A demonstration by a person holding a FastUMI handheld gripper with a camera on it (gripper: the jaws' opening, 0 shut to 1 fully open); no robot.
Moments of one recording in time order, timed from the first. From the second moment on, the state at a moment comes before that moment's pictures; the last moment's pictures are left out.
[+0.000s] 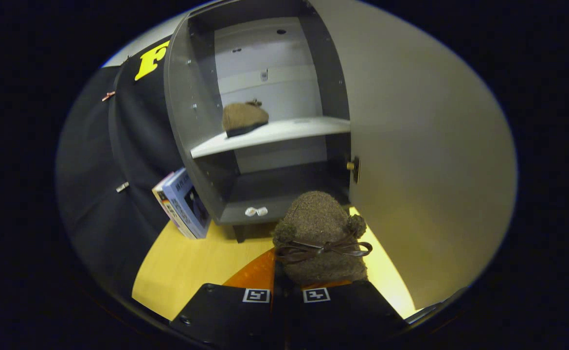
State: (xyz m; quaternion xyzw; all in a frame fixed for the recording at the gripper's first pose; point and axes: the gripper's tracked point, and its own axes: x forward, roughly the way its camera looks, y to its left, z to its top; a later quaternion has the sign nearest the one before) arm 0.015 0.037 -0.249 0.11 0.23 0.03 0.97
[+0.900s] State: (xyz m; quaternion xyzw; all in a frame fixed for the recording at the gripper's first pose) arm 0.278 0.043 -0.075 0.09 0.17 0.03 0.98
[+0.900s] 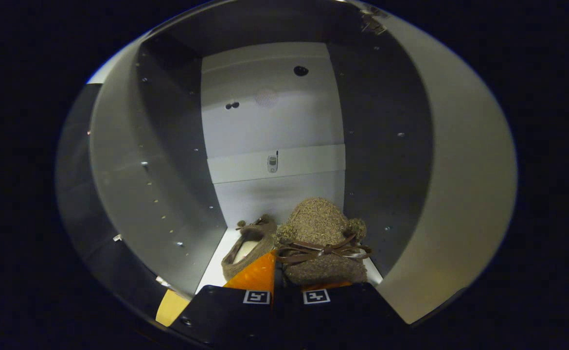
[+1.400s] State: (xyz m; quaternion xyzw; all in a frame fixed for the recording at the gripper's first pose) arm 0.401 0.057 -0.164 0.04 0.25 0.01 0.97
